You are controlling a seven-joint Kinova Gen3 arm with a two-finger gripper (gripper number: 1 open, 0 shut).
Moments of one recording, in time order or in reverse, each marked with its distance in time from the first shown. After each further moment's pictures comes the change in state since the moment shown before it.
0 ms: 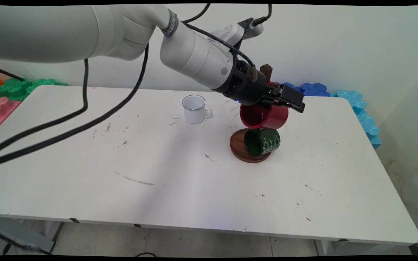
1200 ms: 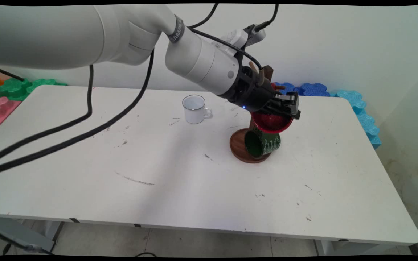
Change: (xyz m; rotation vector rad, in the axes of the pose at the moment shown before) arm -0.007 0.009 0.008 -0.013 -0.019 -0.114
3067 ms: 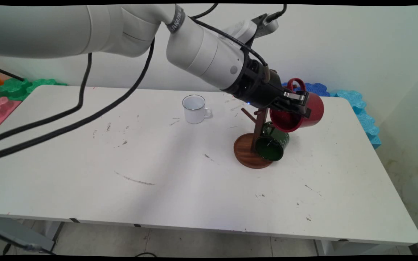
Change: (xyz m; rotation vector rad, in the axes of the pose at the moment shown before) arm 0.006 0.018 -0.008 -0.066 -0.008 0.151
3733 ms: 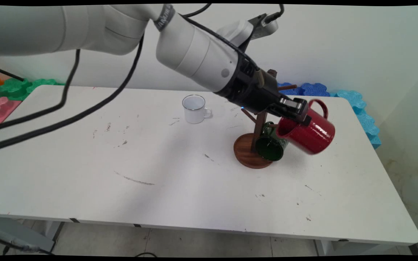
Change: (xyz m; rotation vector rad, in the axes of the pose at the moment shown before) arm -0.012 0.009 -0.019 -0.043 -0.041 0.076
